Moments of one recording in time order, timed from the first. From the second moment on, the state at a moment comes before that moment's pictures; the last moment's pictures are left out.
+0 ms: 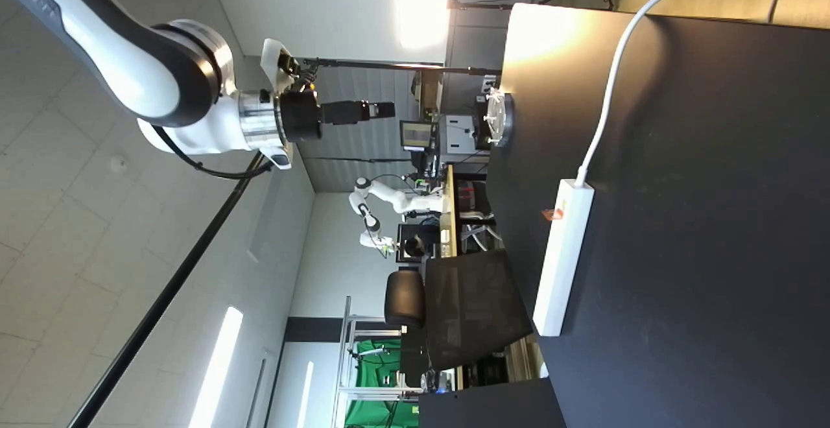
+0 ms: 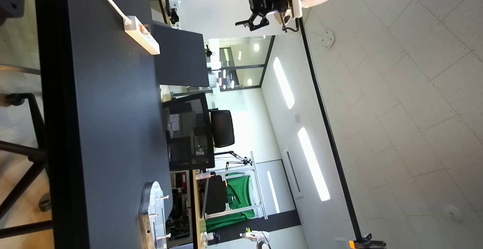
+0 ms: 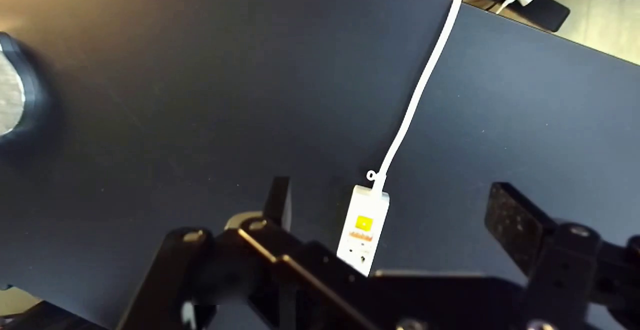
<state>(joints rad) -0.02 -0.17 -0.08 -2.32 -0.25 2.14 -0.42</state>
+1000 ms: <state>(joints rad) -0.01 -0.10 -0.08 -2.26 -0.24 2.13 -0.45</state>
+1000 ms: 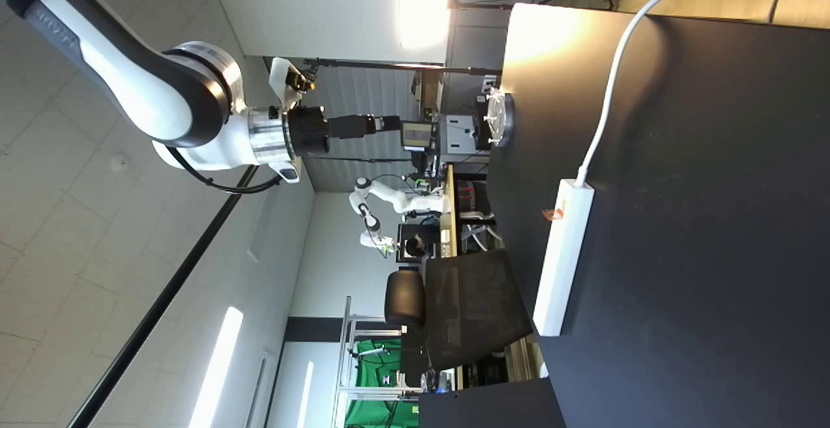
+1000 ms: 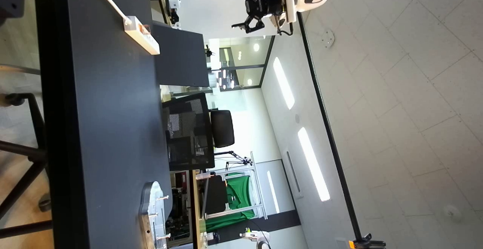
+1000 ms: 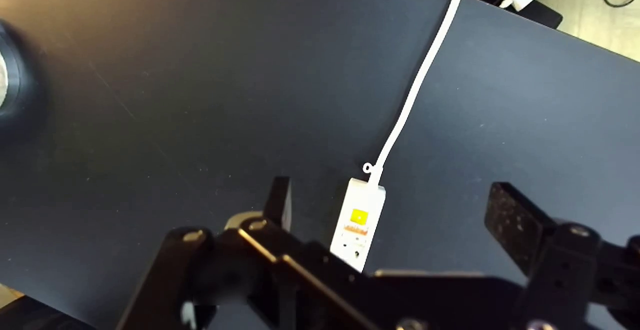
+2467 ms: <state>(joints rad) -0.13 0.62 0.04 -1.88 0.10 2.34 -0.51</state>
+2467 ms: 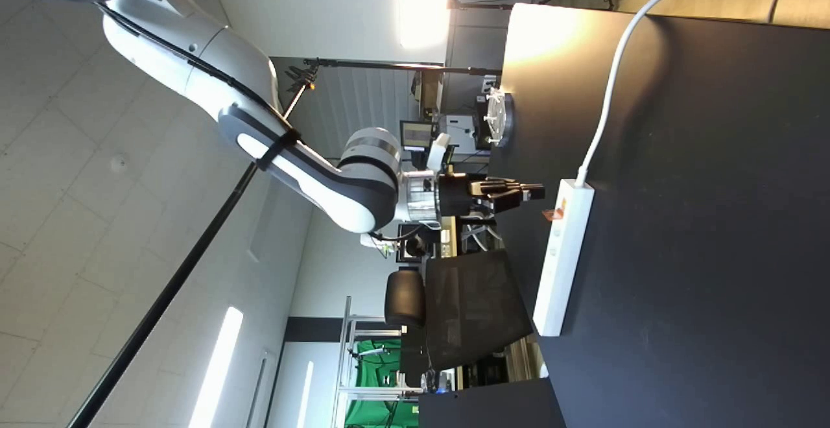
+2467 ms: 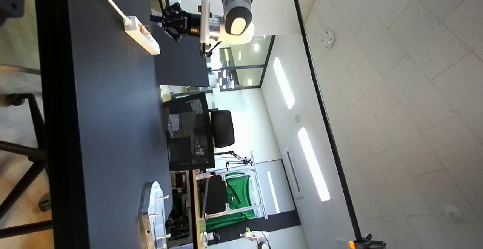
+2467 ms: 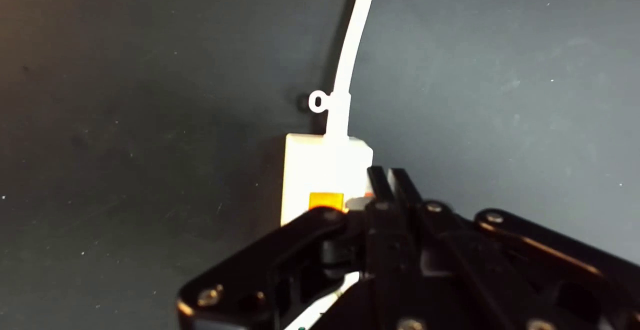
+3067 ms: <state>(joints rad) -0.16 0.73 0.06 -1.76 0.10 2.33 -0.50</state>
